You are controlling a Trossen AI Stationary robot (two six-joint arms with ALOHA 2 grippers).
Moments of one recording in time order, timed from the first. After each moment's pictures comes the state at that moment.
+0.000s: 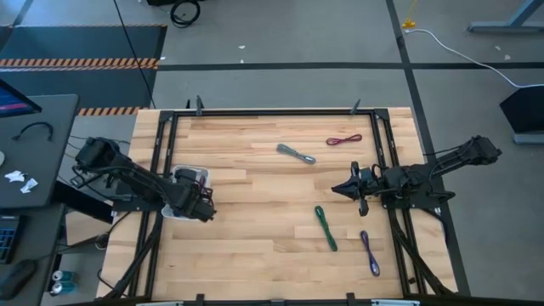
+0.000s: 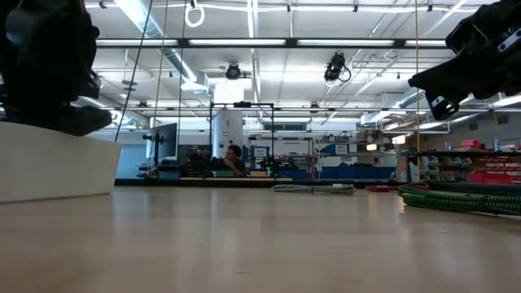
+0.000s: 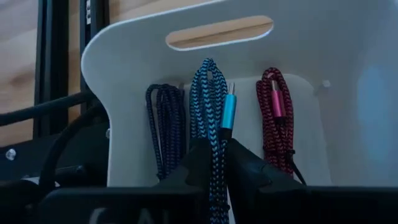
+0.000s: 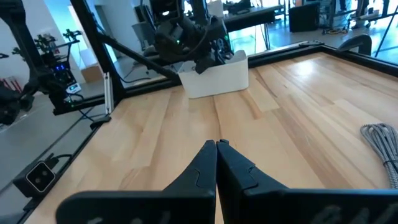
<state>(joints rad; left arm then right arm) -0.41 1.41 0.67 -1.17 -0.48 -1.83 0.28 0.42 0.01 0.31 0.27 0.27</state>
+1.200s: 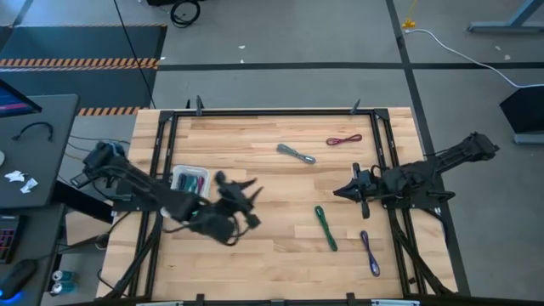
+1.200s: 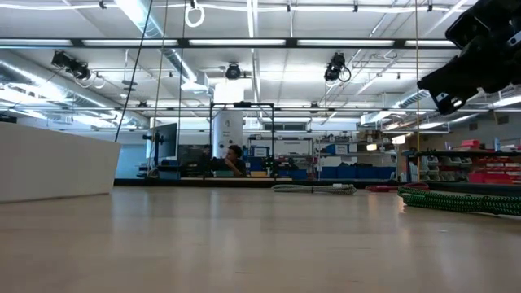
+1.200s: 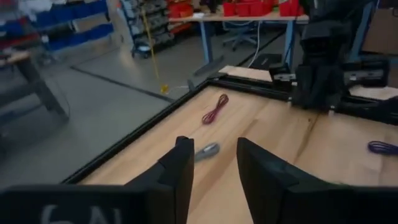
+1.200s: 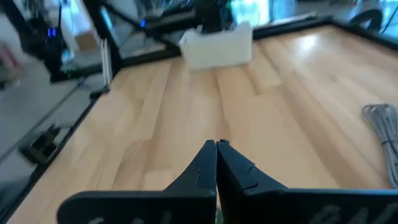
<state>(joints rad) -0.51 1.51 1.17 -0.22 -1.19 -0.42 0.35 0.42 0.12 0.04 0.29 0.29</state>
